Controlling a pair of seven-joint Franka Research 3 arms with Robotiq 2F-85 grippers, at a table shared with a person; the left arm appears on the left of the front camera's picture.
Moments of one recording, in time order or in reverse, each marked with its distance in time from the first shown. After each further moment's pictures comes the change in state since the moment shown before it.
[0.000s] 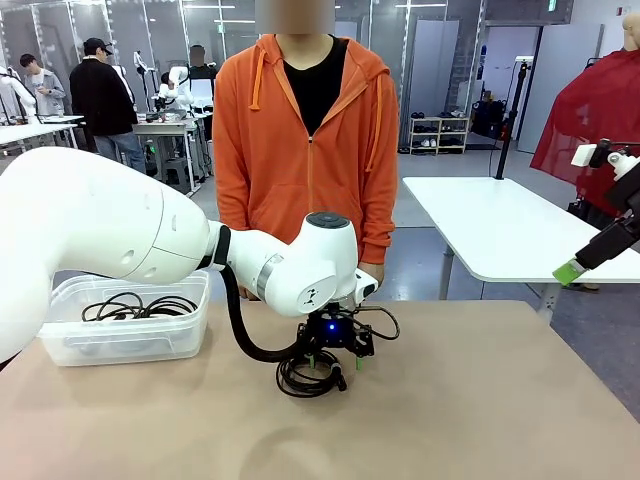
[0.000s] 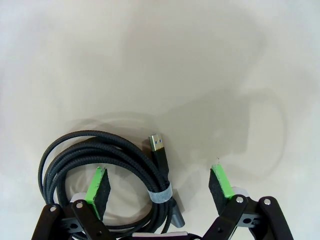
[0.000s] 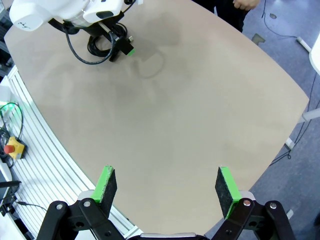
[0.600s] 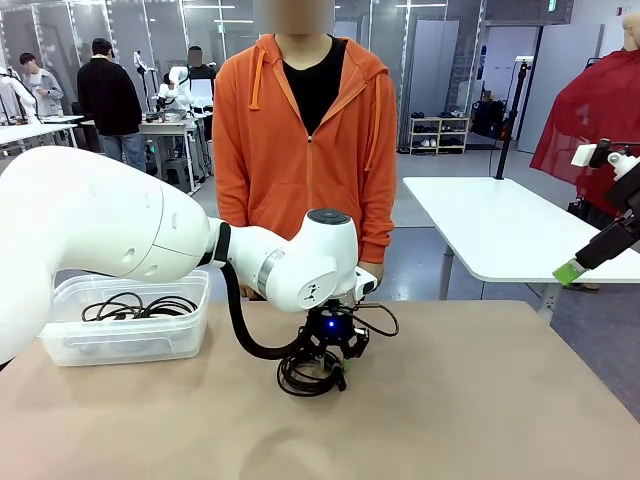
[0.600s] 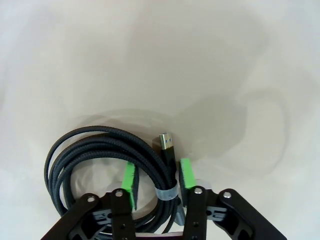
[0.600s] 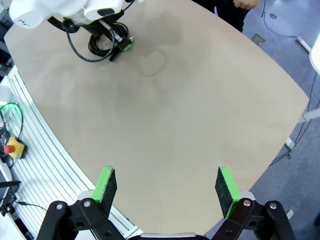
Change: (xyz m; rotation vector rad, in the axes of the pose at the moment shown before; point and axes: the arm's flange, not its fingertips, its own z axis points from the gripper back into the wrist) left arm 0.003 0.002 0.003 0.017 0.015 0.013; right arm 0.000 0.000 0.000 0.000 0.000 0.000
